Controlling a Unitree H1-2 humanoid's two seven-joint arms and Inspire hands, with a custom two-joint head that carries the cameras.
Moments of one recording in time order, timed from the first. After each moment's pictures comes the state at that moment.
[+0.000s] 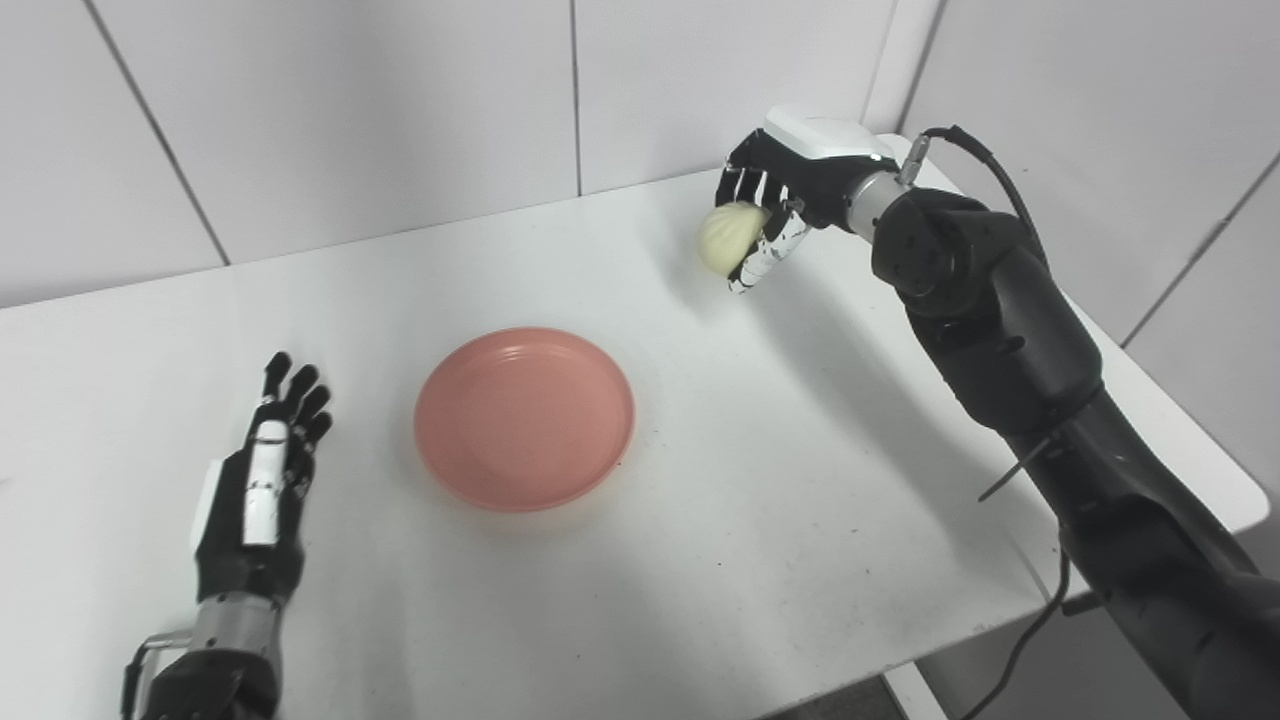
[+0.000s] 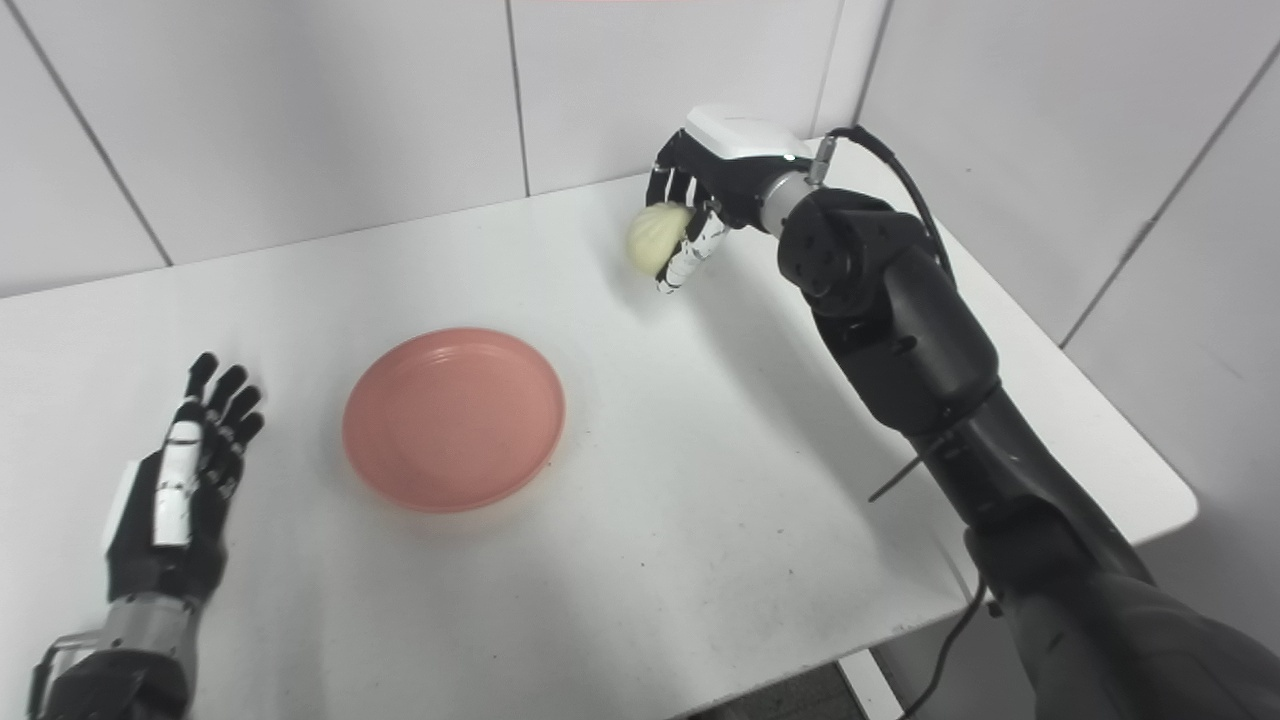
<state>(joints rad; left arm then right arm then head) -0.21 0.00 -0.09 0.18 -0.07 -0.03 -0.17 -0.57 -0.65 0.15 -0.22 -0.79 0.47 0.70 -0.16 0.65</state>
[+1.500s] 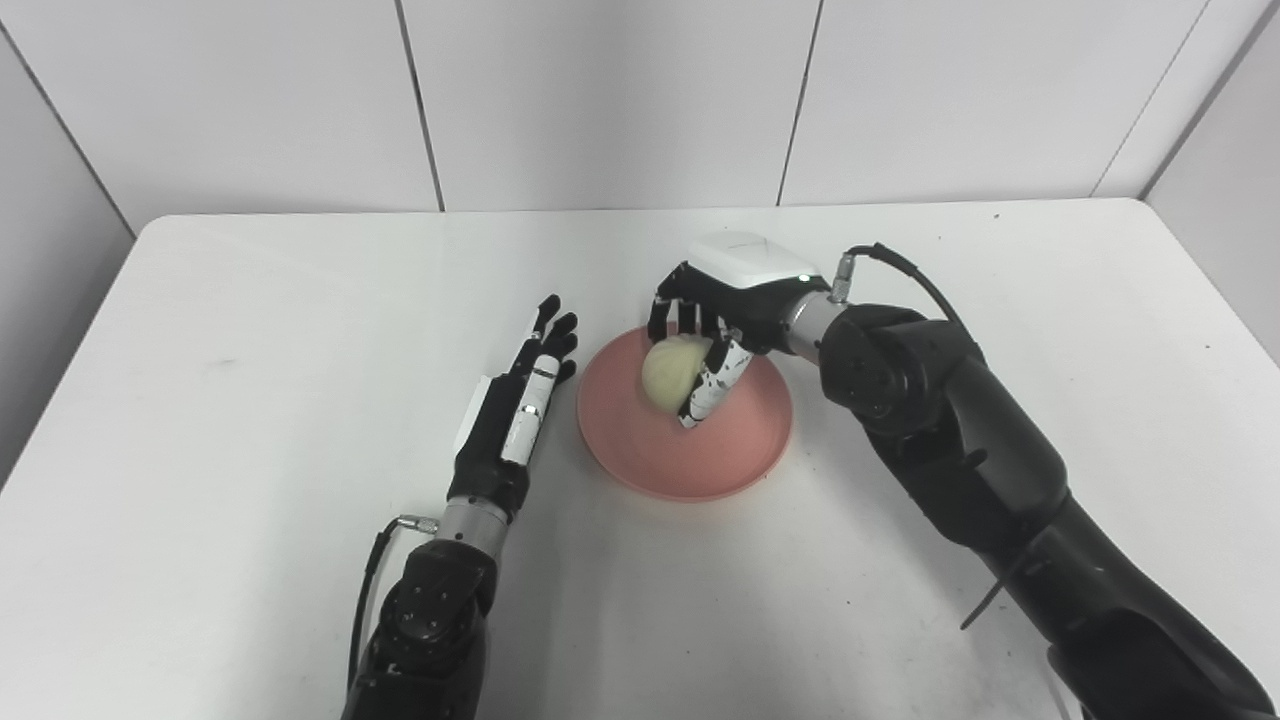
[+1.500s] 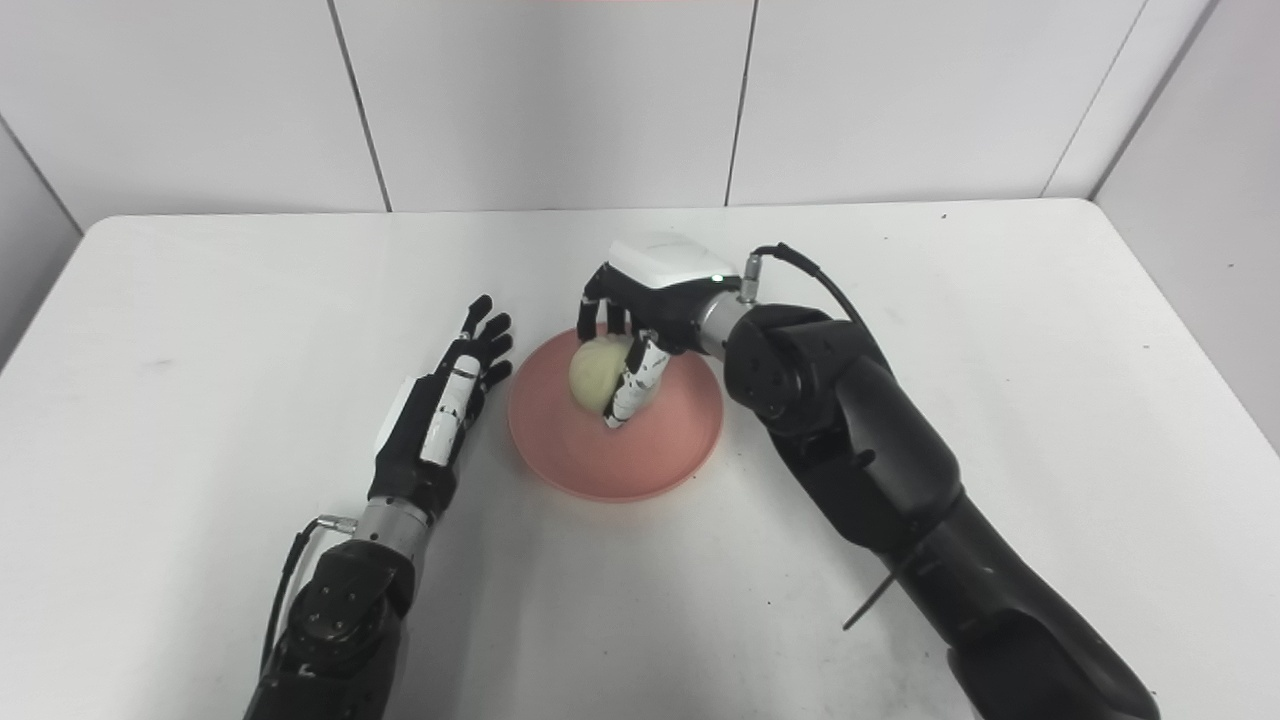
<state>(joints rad) -0.23 -0.08 -0.17 0.21 0.05 -0.05 -0.09 -0.66 -0.39 0.45 -0.11 -0.81 0.38 0.73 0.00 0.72</state>
